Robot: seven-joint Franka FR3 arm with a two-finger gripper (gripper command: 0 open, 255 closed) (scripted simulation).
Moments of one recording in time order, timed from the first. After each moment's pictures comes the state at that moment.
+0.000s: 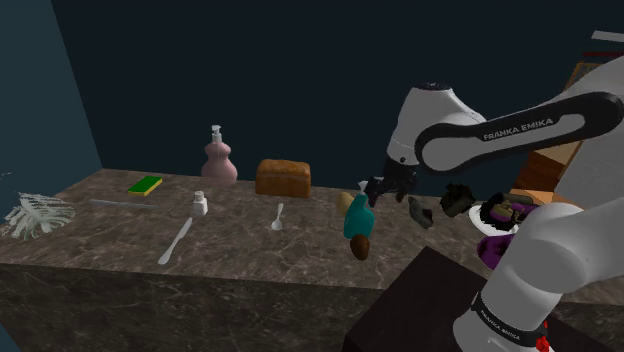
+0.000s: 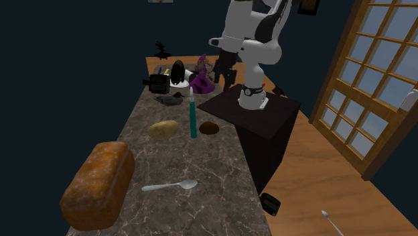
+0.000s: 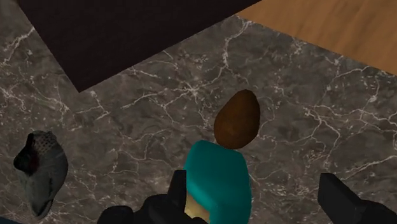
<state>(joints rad) -0.08 -0.74 0.19 -2.86 -0.02 2.27 0.52</state>
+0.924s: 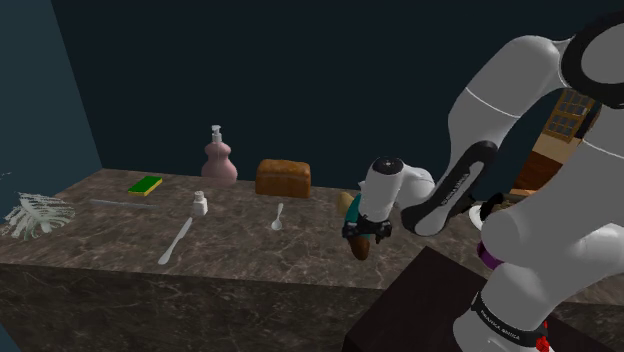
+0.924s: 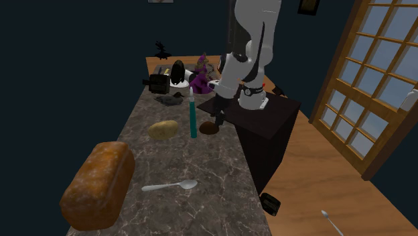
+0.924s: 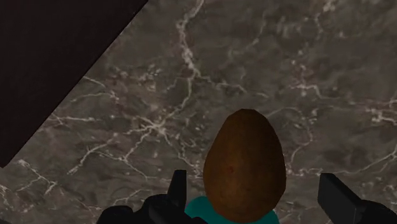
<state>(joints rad) -0.83 -0.09 0.86 -2.84 -0.75 2.87 1.47</state>
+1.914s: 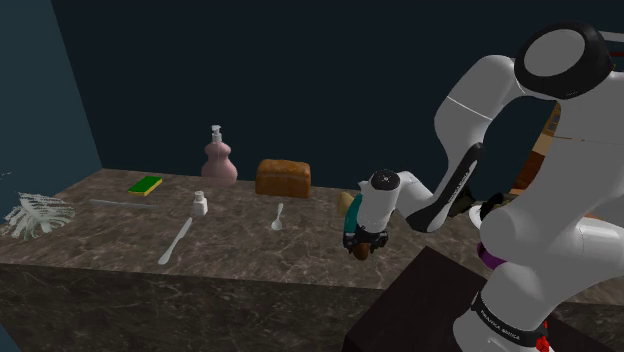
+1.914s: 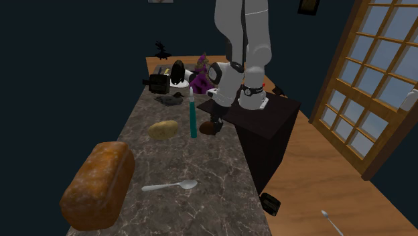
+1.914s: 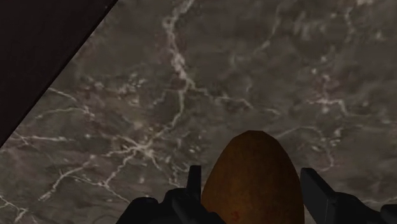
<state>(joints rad) -0.89 0.19 0.81 -2.72 -1.38 2.78 1.94</state>
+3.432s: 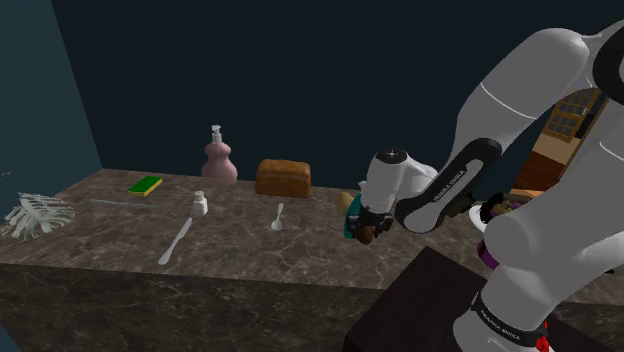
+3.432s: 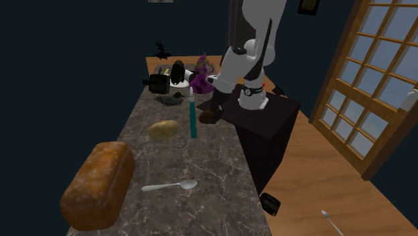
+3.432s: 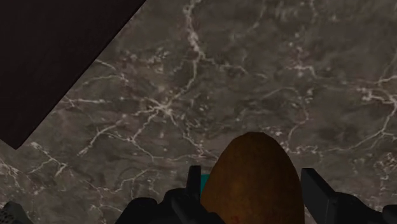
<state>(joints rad) -0.69 -0.20 0.76 -2.88 -0.44 2.86 1.20</state>
